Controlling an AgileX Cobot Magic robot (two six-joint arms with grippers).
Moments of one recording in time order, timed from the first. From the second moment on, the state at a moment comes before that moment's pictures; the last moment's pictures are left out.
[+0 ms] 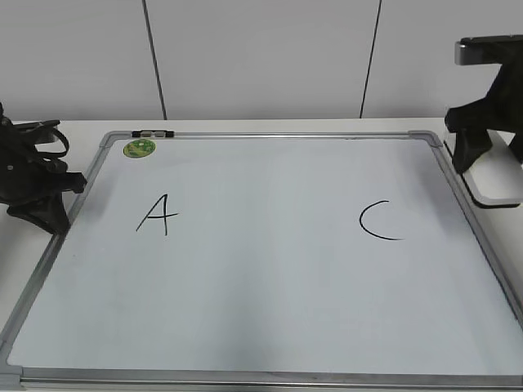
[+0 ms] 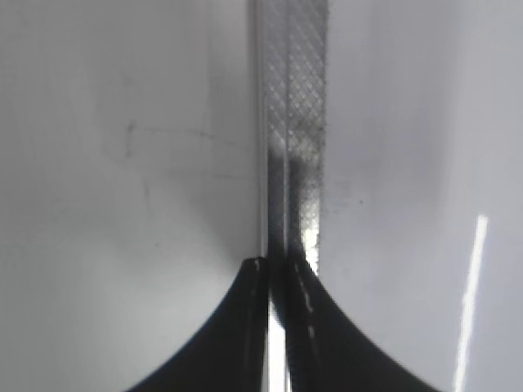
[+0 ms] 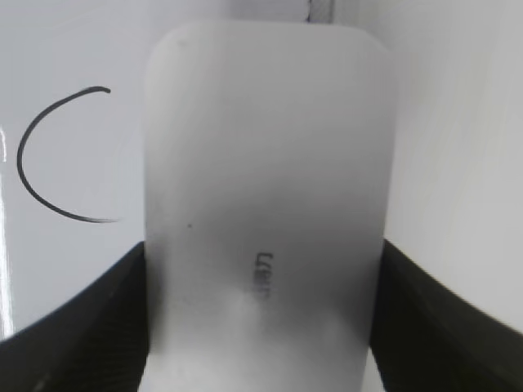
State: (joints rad) left arm -0.01 2.10 -1.39 -0.20 0.85 0.10; right arm 0.04 1.85 -1.48 -0.02 1.08 -0.04
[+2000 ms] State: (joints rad) left arm -0.01 2.10 -1.39 -0.20 0.85 0.10; right arm 0.04 1.85 -1.41 0.02 0.94 -0.04
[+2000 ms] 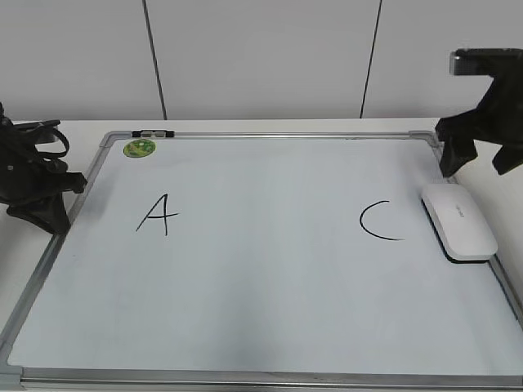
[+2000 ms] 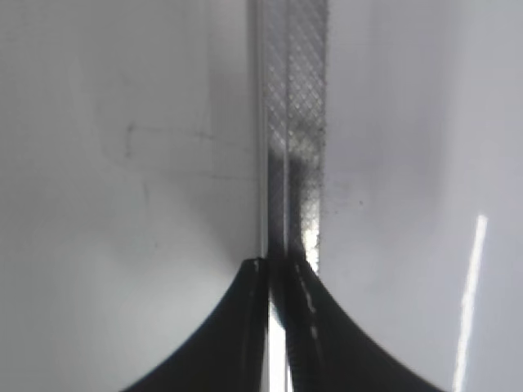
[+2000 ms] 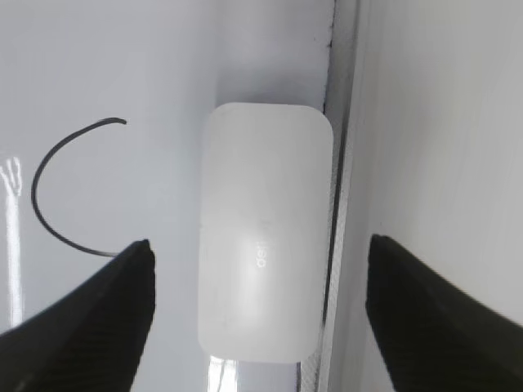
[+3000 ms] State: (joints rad) left arm -0.01 1.89 -1.75 -0.16 1.22 0.08; right arm 0.04 1.51 -1.44 0.06 1.23 -0.12
